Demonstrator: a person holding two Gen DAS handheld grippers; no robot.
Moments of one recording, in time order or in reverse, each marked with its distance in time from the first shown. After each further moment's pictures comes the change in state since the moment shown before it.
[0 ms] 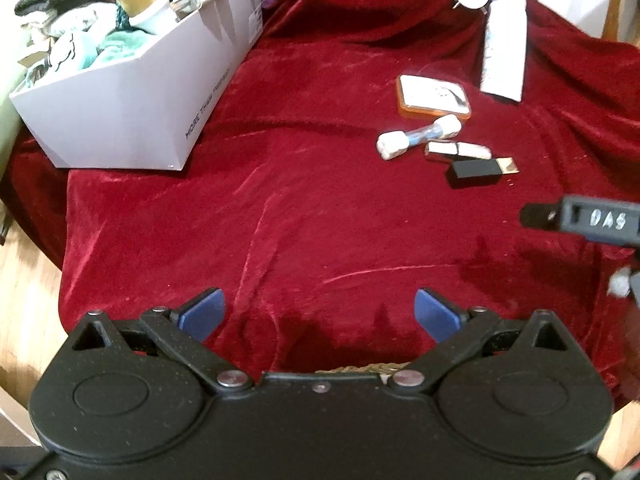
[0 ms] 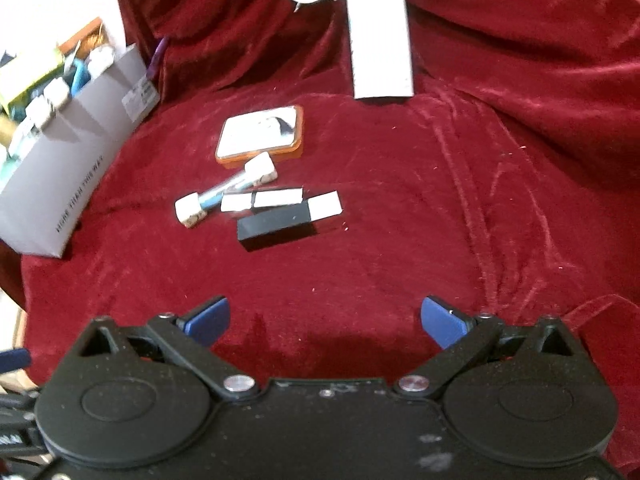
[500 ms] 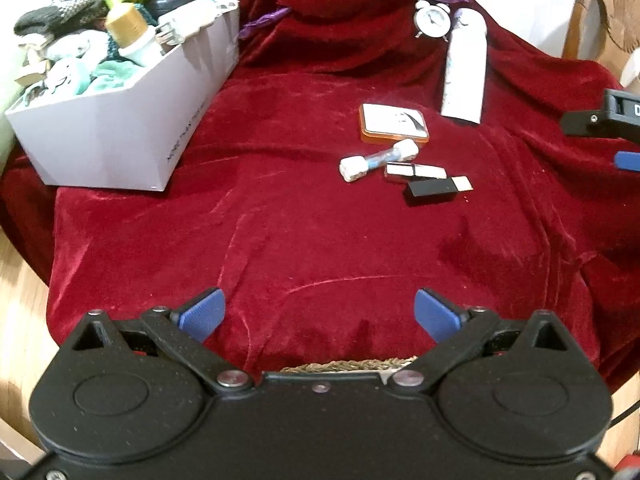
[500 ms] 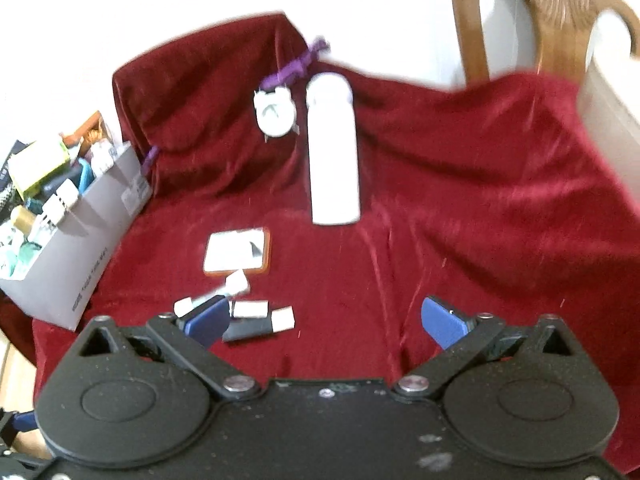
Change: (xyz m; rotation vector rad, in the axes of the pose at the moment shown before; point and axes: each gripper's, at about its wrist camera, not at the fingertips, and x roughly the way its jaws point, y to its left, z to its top) left arm -0.023 -0.009 -0.008 0.004 -0.077 -0.069; right arm -0.091 -0.017 0.043 -0.023 -0.226 -0.076
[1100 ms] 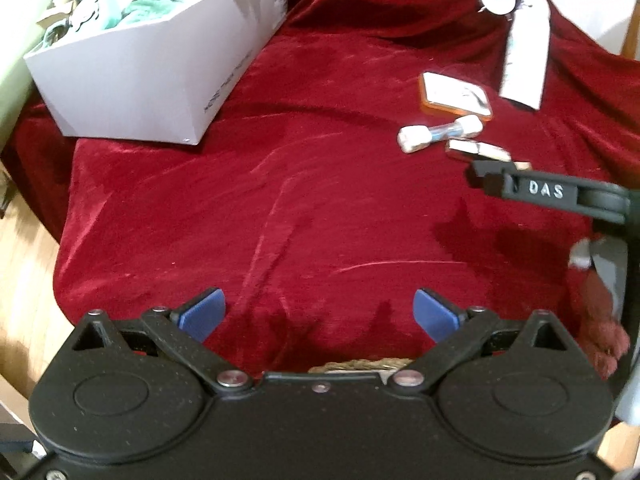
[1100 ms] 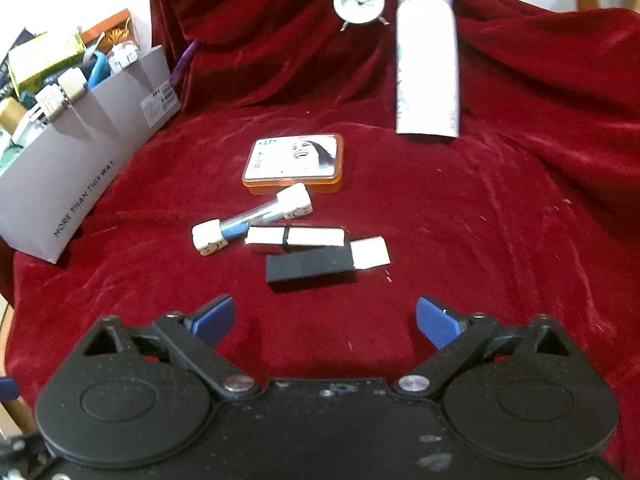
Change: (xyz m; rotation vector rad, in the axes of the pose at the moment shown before) left arm 0.037 0.024 -0.007 -0.086 0.082 0.090; right arm 0.115 0.064 -0.065 -0.096 0.131 0.075
